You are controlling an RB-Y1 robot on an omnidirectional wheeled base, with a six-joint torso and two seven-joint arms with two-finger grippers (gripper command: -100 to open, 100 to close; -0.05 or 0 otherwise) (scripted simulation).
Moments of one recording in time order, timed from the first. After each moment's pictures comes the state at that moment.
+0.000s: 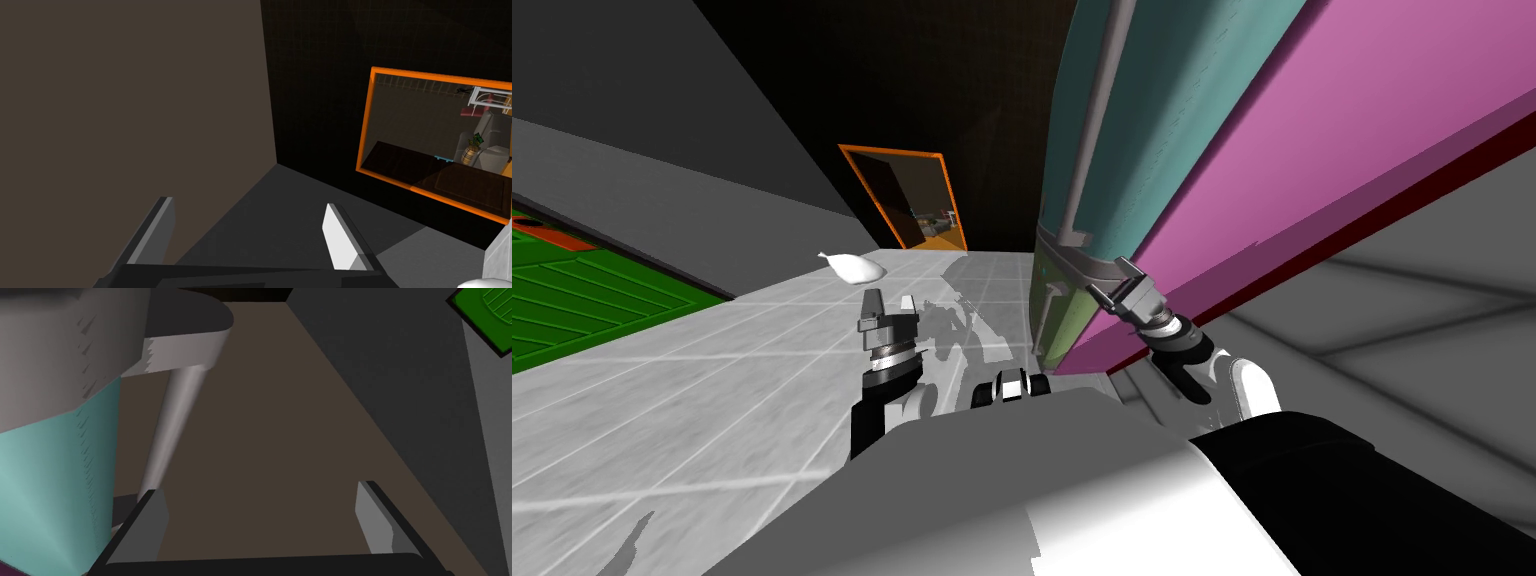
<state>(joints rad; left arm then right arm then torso) 0.53 -0.01 -0.03 -2.27 0.09 -0.51 -0.11 0.39 -0.30 -0.66 -2.46 0.82 -0.86 0.05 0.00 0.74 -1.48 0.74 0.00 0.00</state>
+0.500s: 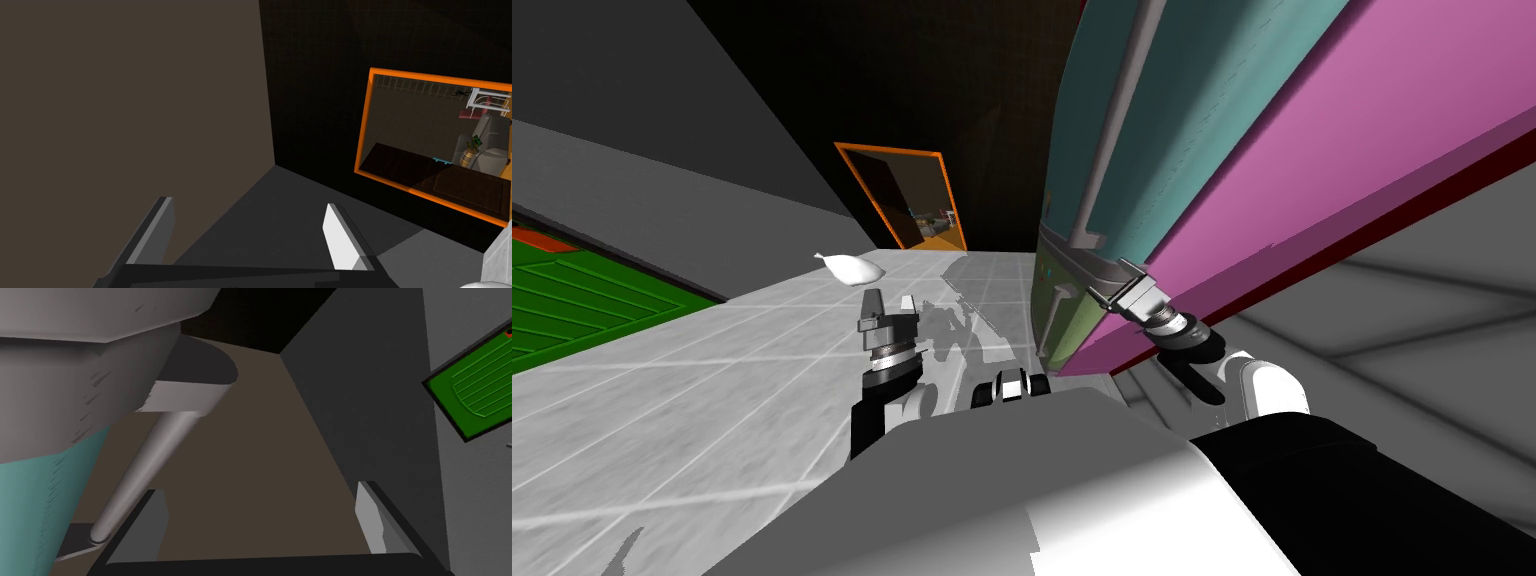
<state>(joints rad) 0.53 -0.01 -0.03 -2.27 0.09 -0.51 -0.11 0.38 -0.31 -0.75 -2.46 0.98 -0.89 0.06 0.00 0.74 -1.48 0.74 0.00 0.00</state>
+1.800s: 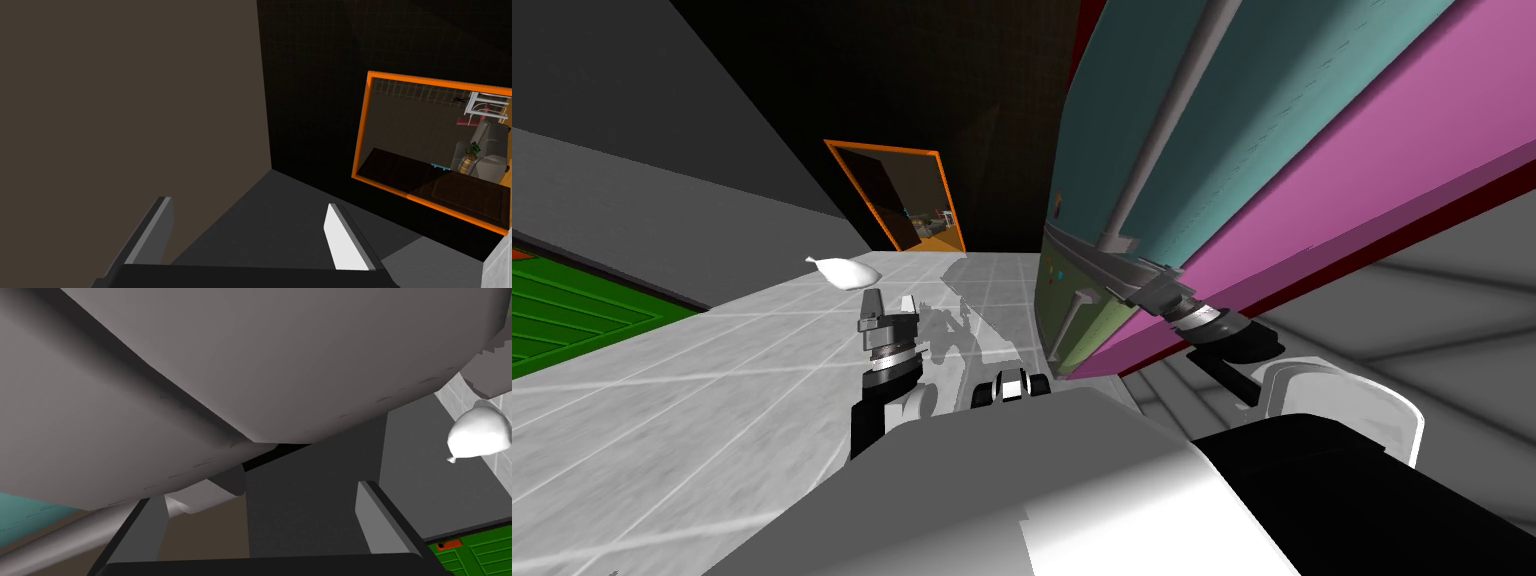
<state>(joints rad) 0.53 -0.01 -0.03 -2.27 0.09 -0.51 -0.11 0.32 -0.38 -1.01 -2.46 1.35 -0.97 0.05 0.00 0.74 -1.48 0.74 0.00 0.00</state>
